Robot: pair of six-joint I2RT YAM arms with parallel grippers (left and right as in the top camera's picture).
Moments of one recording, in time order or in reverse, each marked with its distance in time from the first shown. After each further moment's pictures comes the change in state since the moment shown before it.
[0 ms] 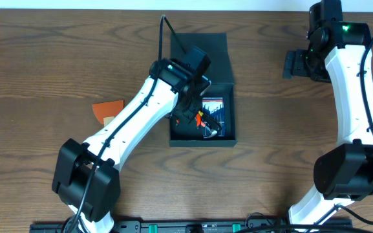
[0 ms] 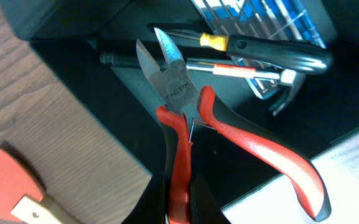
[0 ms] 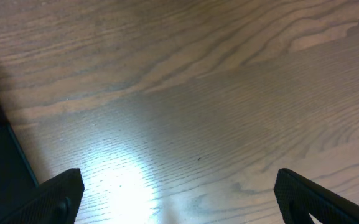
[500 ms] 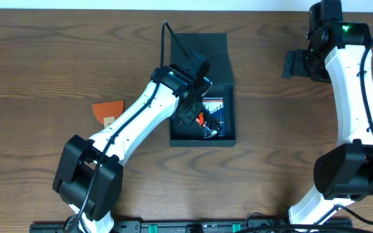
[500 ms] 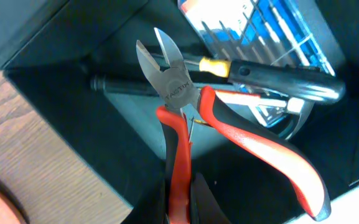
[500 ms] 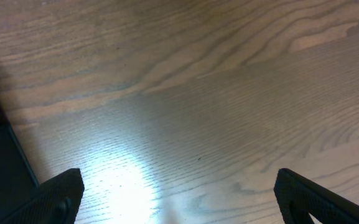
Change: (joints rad) left arm 0.000 0.010 -0.078 0.142 0.014 -0.005; right arm 0.000 0.000 0.000 0.000 0.000 0.000
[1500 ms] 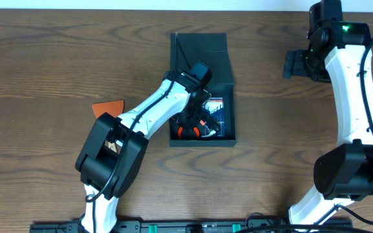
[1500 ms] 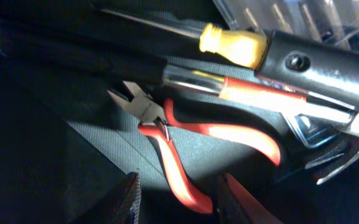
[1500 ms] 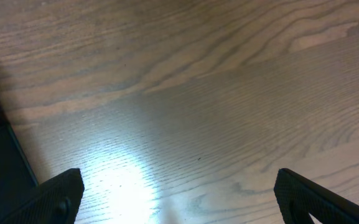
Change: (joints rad) left arm 0.000 0.181 -0.002 0.000 0.027 -0.003; right arm 0.000 0.000 0.000 0.000 0.000 0.000
